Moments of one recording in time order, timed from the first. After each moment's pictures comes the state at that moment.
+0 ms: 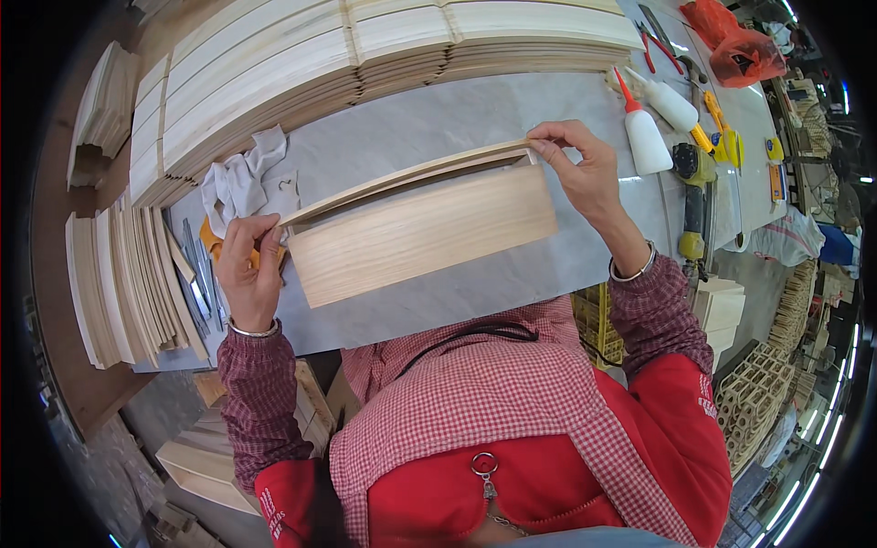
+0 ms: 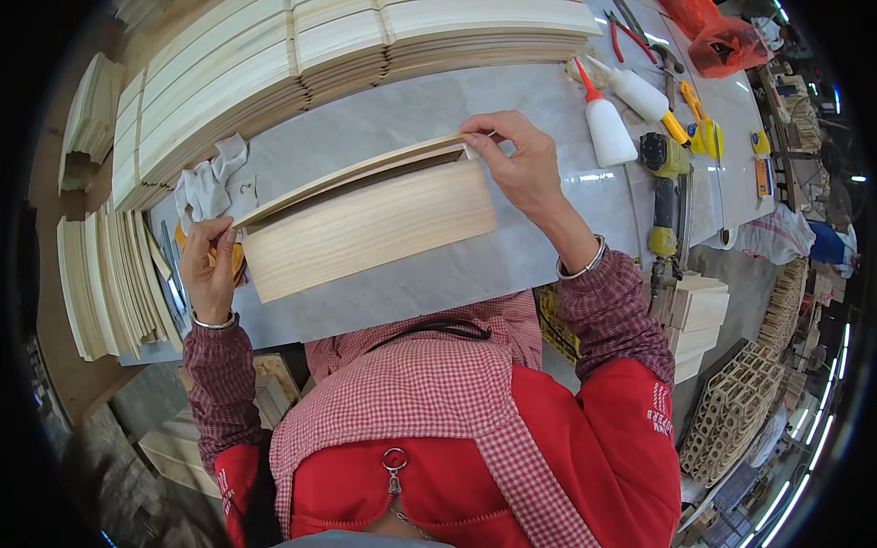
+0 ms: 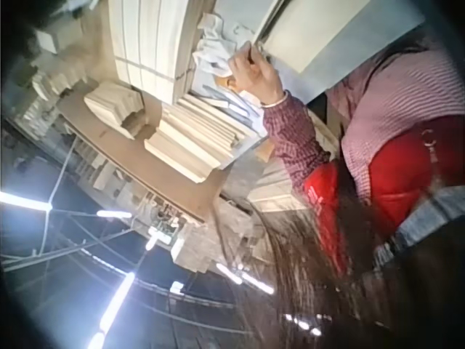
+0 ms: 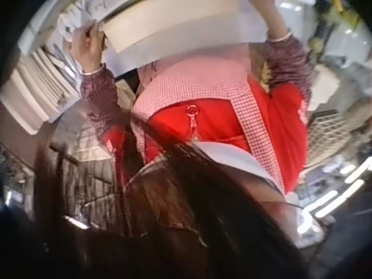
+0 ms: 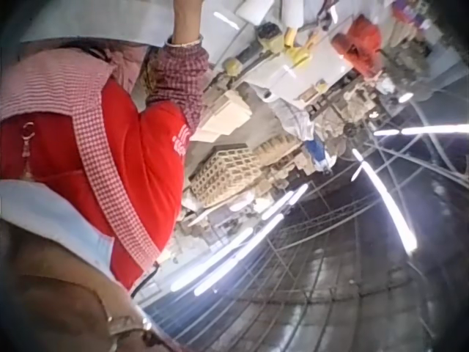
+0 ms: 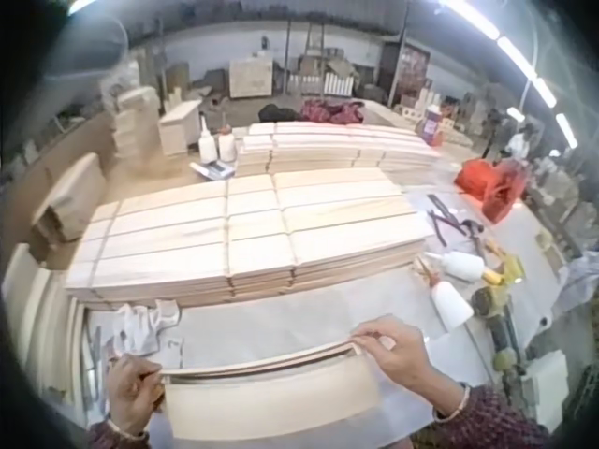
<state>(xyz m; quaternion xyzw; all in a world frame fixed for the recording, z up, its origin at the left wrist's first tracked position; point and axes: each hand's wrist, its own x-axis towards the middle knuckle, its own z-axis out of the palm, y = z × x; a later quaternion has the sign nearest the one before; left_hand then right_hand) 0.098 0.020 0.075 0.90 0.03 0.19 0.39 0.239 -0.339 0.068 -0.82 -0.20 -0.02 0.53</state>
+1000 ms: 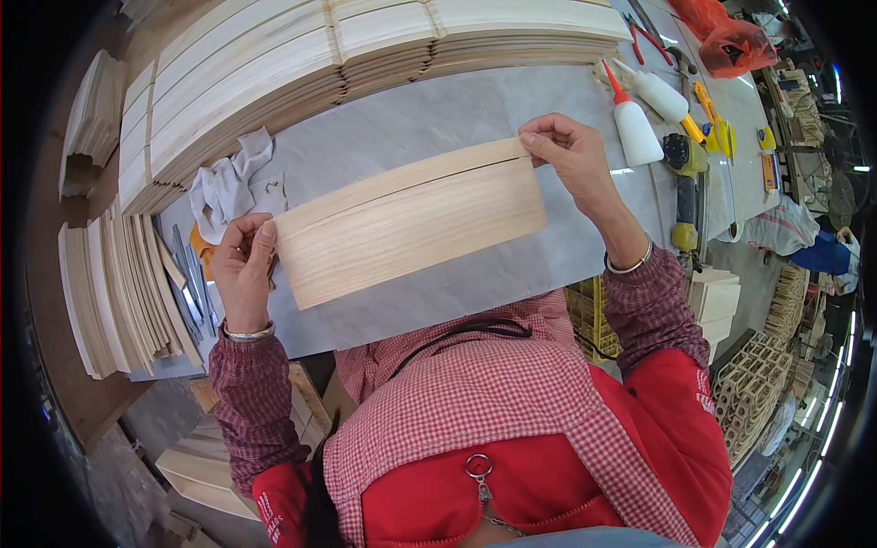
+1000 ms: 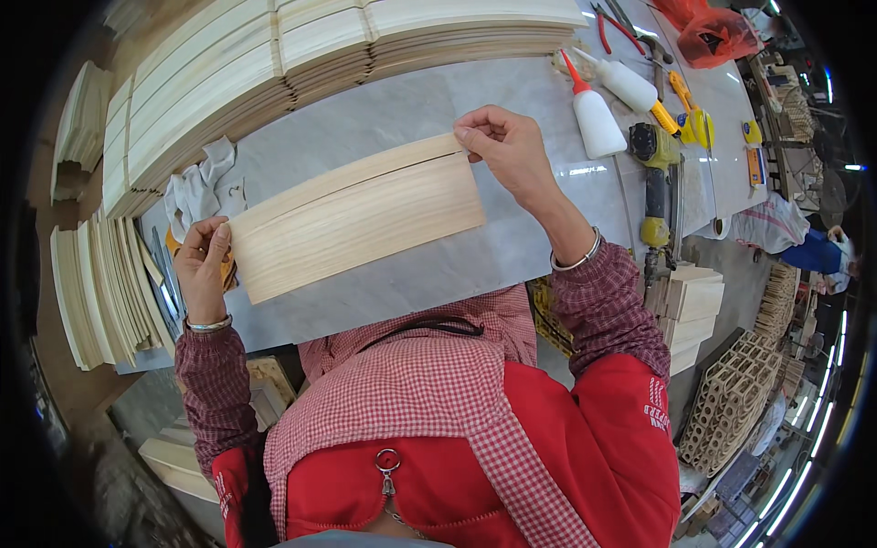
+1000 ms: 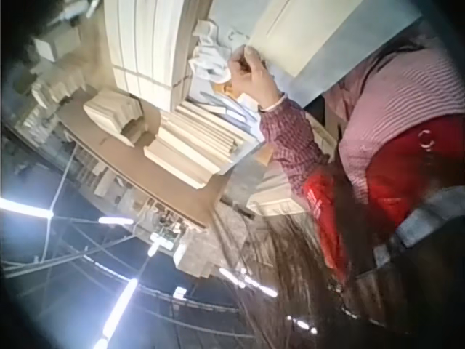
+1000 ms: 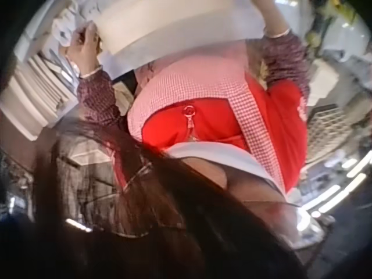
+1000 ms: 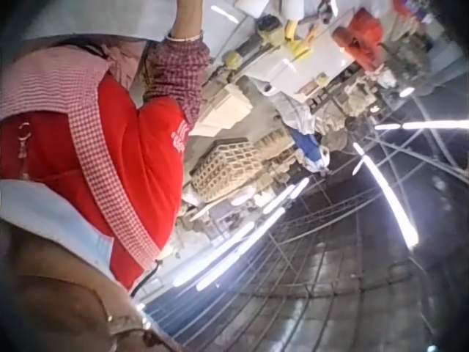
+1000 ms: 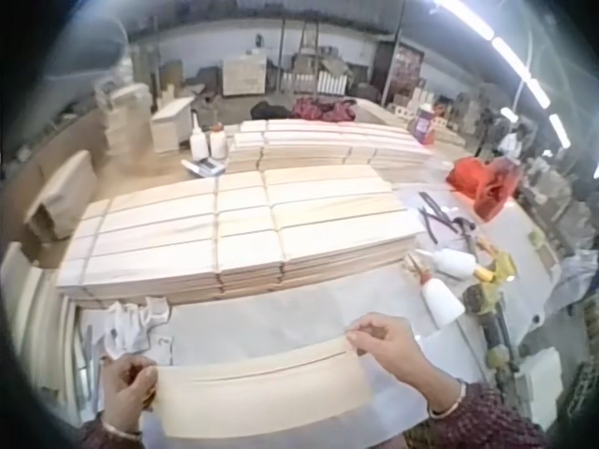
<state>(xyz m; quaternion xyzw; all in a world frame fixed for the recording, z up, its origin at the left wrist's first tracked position) 0.100 0.014 0.071 0.77 0.22 0.07 0.60 0.242 -0.341 0.072 -0.76 -0.05 0.14 0.64</state>
